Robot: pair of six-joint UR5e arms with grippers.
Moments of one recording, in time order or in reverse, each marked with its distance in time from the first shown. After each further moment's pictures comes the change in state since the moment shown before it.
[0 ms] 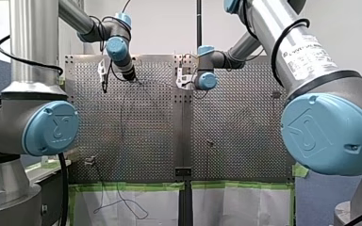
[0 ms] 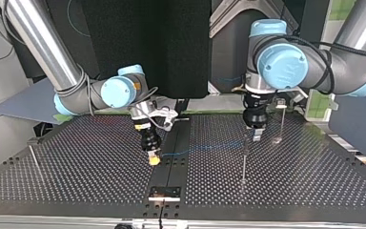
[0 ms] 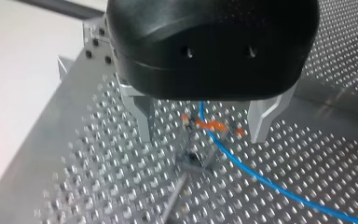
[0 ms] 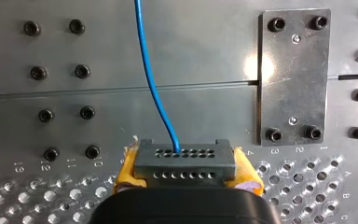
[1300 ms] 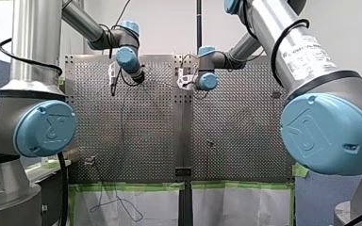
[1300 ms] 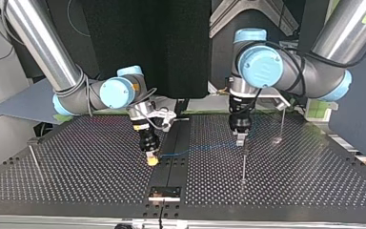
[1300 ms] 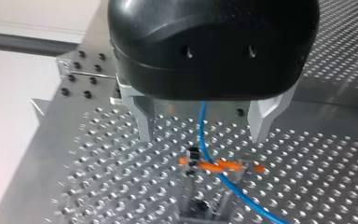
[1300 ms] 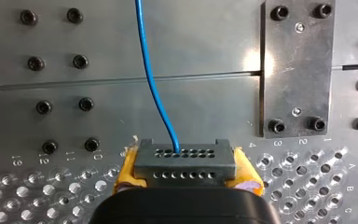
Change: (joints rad) left arm -0.072 -0.069 0.000 0.176 -0.030 0.129; right arm -0.007 0.003 0.000 -0.005 0.002 0.004
